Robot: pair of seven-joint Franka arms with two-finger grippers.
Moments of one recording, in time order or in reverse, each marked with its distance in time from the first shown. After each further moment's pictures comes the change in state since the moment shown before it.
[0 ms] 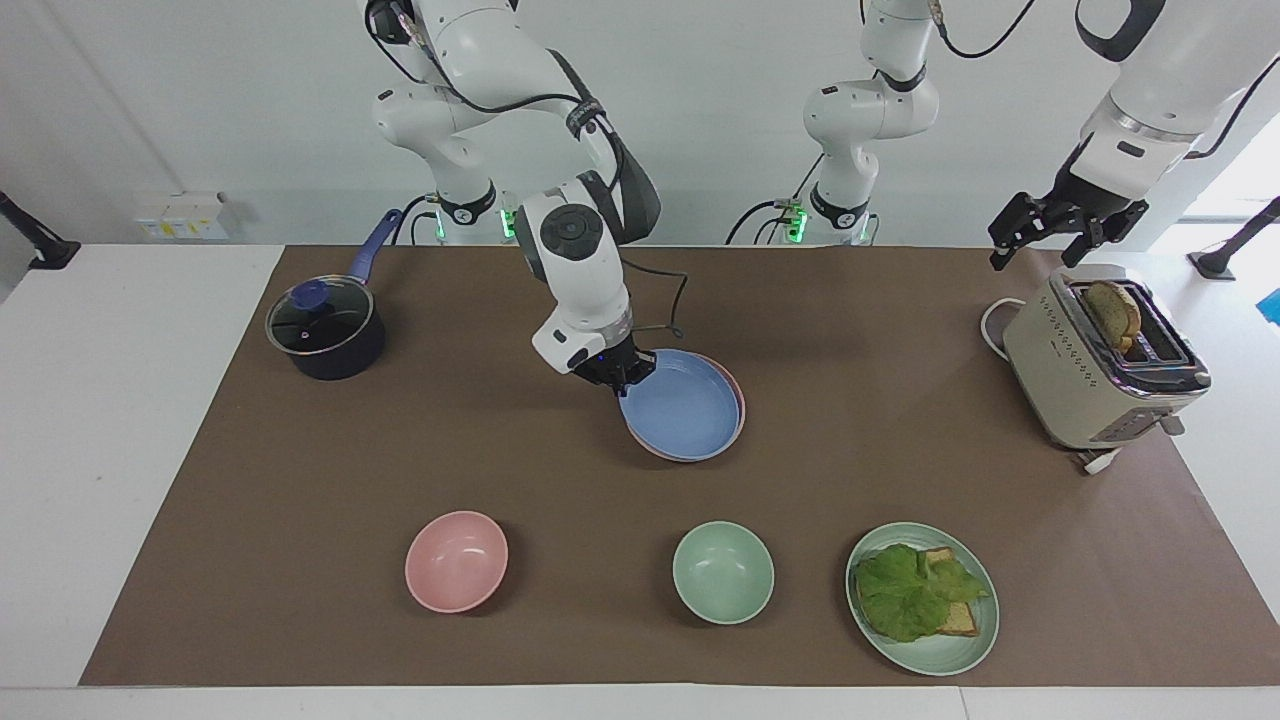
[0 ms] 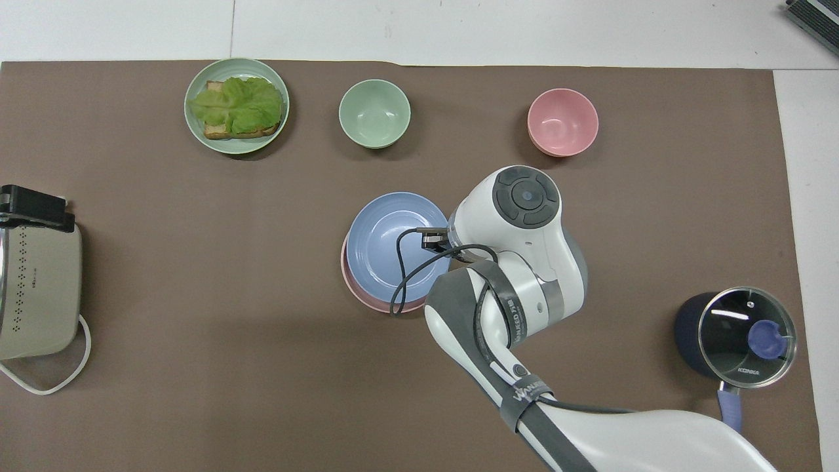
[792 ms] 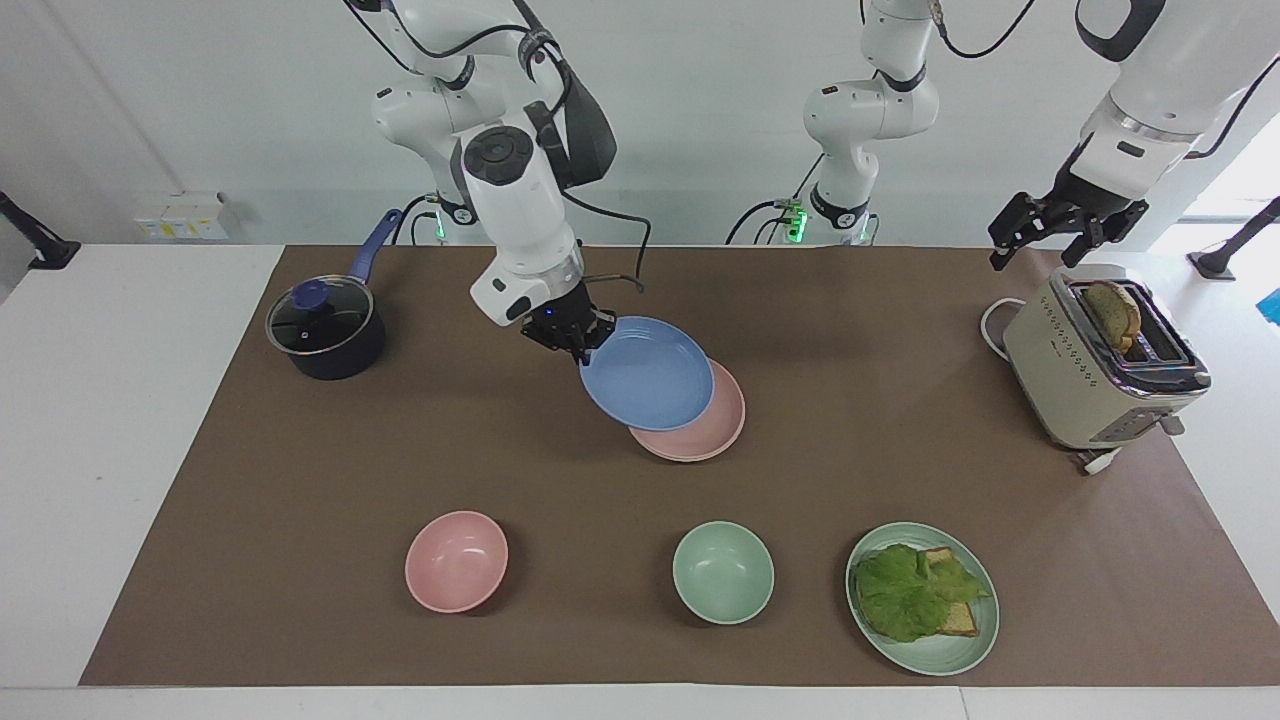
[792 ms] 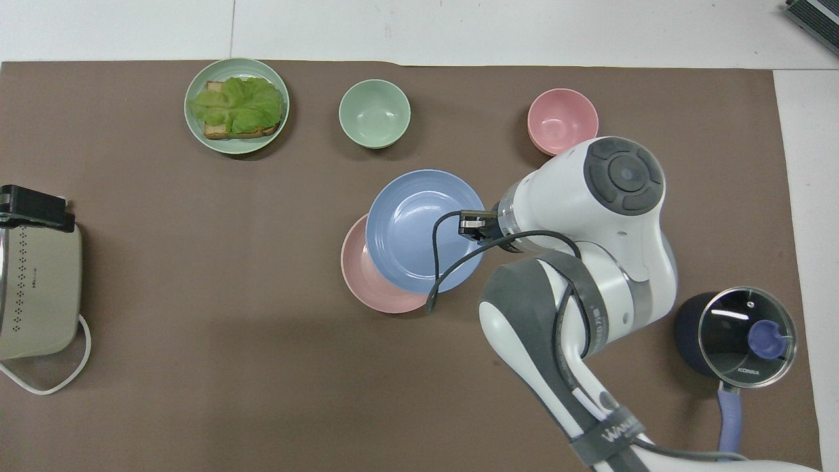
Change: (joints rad) left arm 0.000 0.000 0.000 0.000 0.000 0.000 0.000; right arm -0.057 -0.136 -0.010 0.013 -0.001 -0.104 -0.008
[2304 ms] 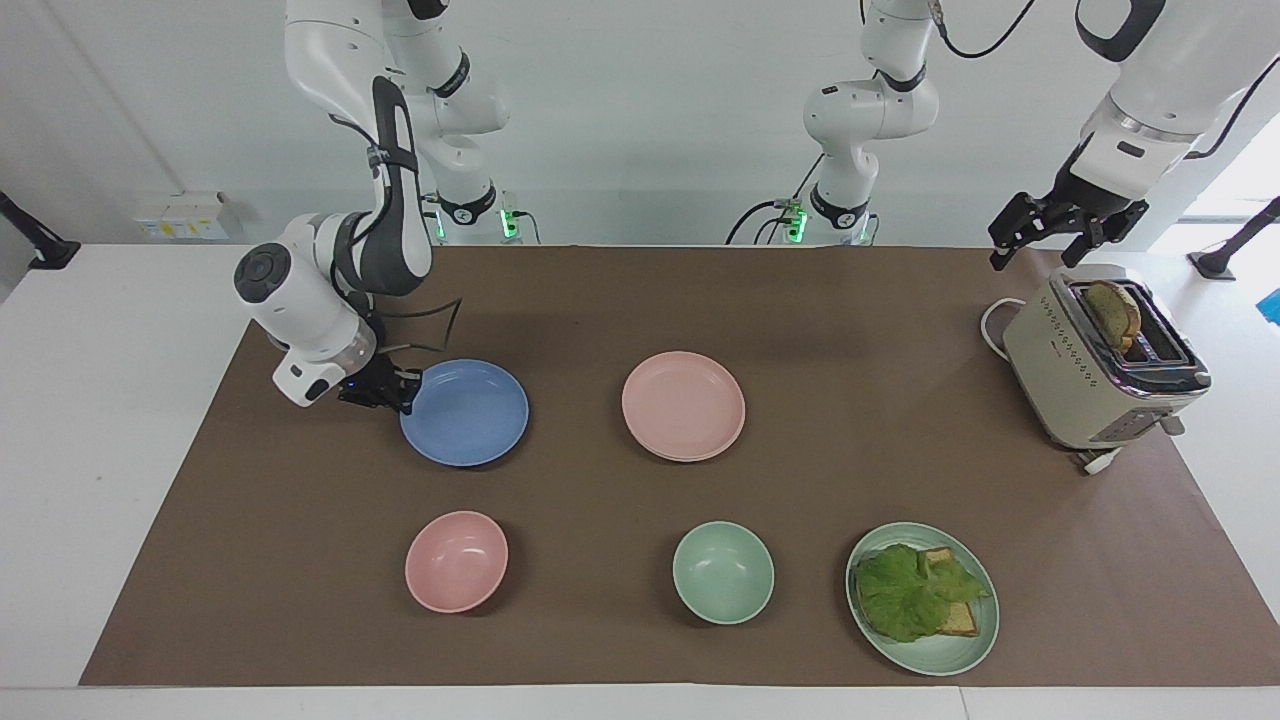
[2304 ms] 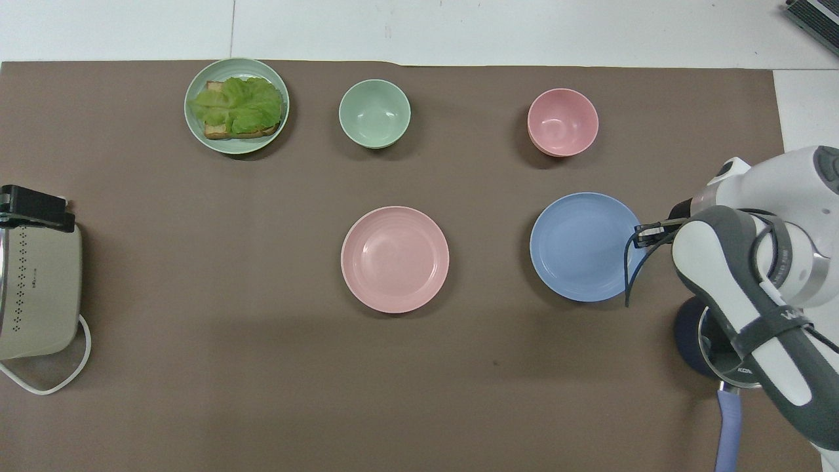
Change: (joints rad) left arm 0.000 0.000 0.000 0.000 0.000 0.000 0.000; right arm -0.460 -0.021 -0.035 -0.205 0.001 0.028 -0.730
